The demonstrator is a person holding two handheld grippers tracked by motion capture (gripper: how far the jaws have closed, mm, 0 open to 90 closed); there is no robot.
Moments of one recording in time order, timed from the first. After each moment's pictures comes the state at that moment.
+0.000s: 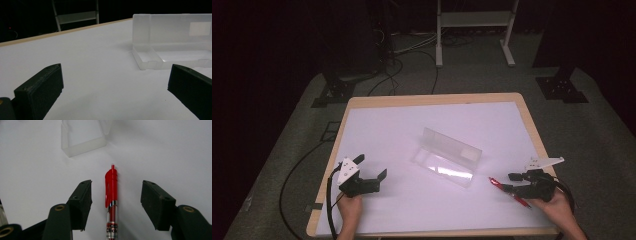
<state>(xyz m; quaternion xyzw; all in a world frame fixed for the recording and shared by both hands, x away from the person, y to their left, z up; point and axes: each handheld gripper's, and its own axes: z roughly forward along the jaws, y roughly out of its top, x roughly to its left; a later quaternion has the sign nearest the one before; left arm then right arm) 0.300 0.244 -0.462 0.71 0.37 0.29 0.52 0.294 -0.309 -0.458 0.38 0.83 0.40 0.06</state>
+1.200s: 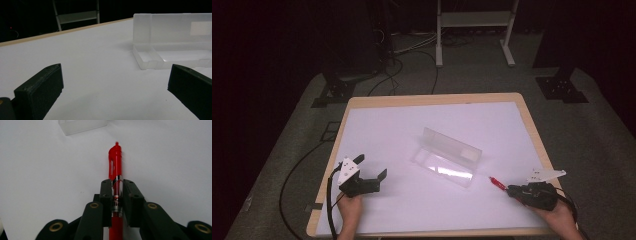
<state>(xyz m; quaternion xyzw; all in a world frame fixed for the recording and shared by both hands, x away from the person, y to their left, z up) 0.300 0.243 -0.462 0.71 0.37 0.29 0.52 0.271 -0.314 -0.475 0.37 0.84 0.38 0.10</state>
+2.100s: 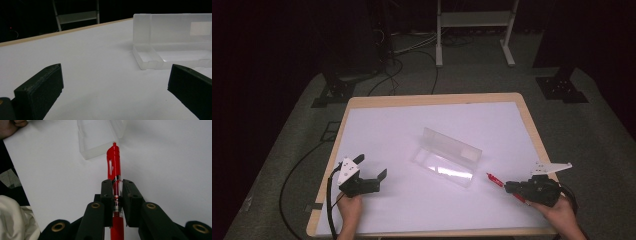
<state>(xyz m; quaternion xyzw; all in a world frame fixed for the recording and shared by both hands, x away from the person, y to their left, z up) 0.300 0.243 -0.462 0.71 0.37 0.29 0.52 0.276 -0.312 -0.452 0.38 0.81 0.44 0.04</state>
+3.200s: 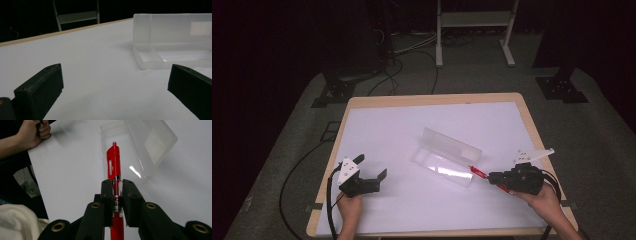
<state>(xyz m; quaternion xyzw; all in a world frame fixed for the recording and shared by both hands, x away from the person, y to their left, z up) 0.300 0.243 -0.462 0.71 0.37 0.29 0.52 0.295 -0.266 -0.416 0.33 0.83 0.45 0.02</state>
